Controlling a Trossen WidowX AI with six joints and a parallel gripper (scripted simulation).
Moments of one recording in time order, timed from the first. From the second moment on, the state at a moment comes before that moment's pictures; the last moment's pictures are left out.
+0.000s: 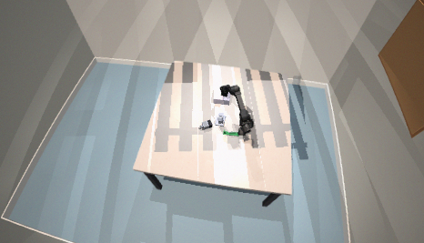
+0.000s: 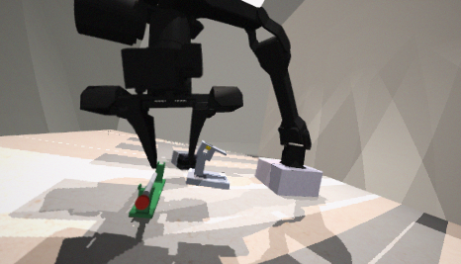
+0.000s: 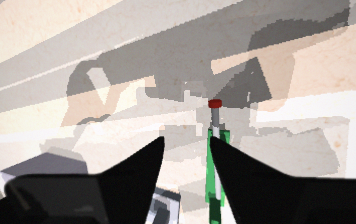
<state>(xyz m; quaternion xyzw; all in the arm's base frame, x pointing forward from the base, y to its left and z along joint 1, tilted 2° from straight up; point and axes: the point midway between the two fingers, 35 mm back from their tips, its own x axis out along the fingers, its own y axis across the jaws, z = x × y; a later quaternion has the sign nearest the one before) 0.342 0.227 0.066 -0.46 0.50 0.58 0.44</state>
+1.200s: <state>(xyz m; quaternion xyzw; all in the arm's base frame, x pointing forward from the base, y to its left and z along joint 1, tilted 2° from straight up) 0.372 0.178 0.058 -0.52 0.40 0.57 0.50</state>
